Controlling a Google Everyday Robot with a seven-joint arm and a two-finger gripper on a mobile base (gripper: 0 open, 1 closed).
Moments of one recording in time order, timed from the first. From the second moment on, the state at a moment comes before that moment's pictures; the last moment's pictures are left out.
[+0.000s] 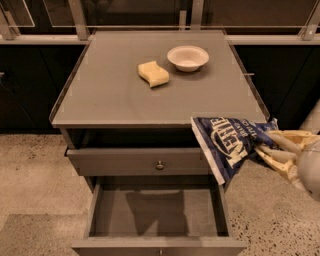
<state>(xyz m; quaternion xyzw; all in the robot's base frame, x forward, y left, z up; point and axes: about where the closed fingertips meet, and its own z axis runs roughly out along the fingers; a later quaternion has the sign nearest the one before) 0.391 -0.216 0.913 -0.41 0.76 -0.04 0.50</state>
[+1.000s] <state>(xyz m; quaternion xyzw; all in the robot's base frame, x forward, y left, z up) 0.472 -0.250 0.903 -0.41 0.77 -0.05 0.49</state>
